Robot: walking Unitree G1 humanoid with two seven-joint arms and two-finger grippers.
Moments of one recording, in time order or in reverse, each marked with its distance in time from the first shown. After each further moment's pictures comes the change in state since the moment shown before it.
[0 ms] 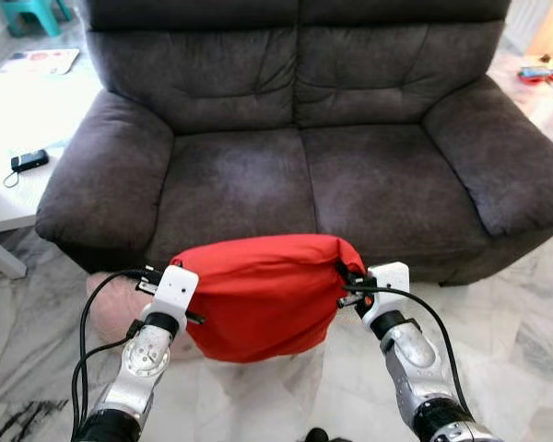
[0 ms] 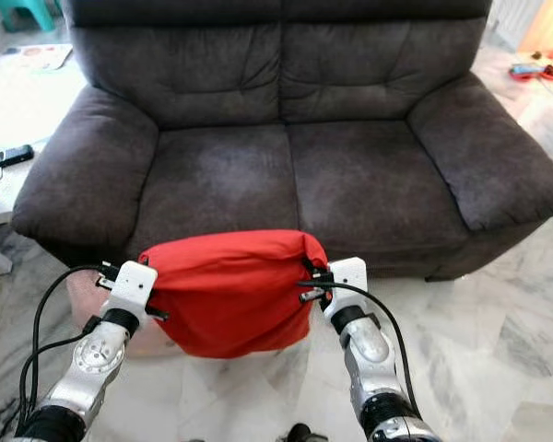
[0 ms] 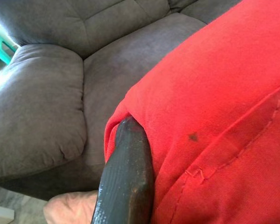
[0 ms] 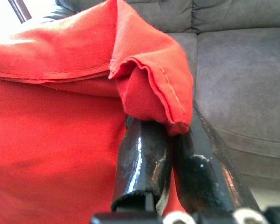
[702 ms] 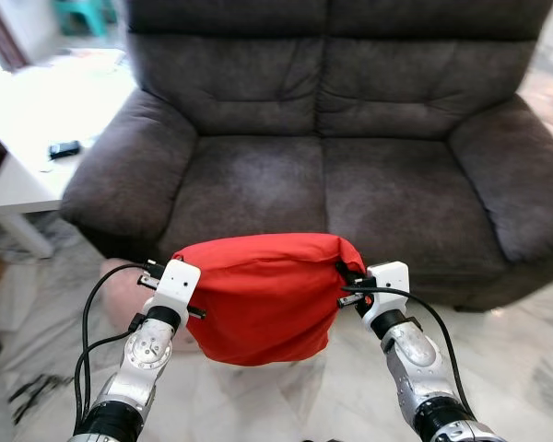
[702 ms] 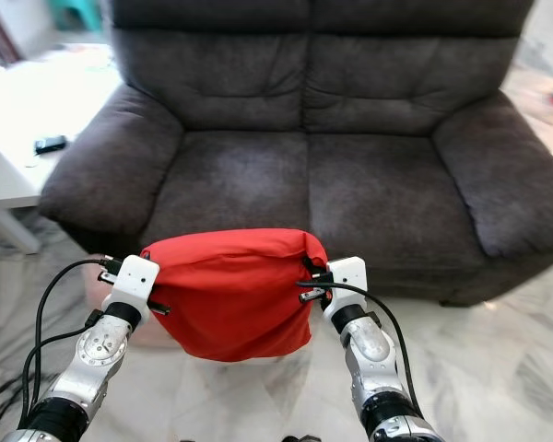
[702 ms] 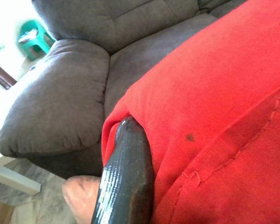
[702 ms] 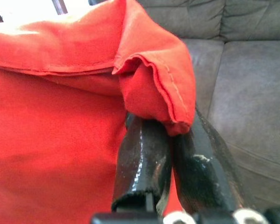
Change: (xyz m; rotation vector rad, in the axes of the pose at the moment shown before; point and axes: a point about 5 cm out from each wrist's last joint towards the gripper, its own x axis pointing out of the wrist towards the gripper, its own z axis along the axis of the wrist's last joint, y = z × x) left arm 0.005 0.001 0.004 0.004 -0.008 0.007; right arm 0.001 0.000 0.001 -0.015 0.005 0.006
